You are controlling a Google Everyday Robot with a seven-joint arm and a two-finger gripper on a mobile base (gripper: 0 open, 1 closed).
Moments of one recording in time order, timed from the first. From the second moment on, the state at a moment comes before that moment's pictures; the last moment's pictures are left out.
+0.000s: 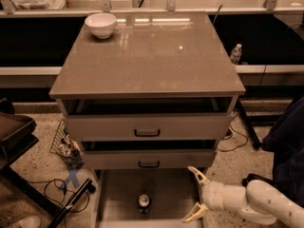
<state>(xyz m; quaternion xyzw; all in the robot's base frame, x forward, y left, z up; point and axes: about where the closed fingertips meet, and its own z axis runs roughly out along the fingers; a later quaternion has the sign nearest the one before) 0.433 -0.132 0.471 -0.55 0.63 0.27 0.48</state>
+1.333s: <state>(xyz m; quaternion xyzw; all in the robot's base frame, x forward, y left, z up) 0.480 -0.073 0.316 -0.54 0.64 0.30 0.46</state>
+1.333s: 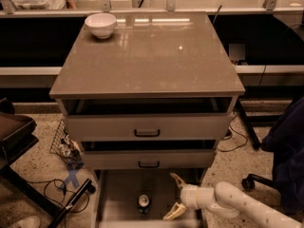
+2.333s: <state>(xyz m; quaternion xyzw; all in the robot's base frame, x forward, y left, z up) 0.505 -0.026 0.229 -0.53 0.63 0.34 0.45</state>
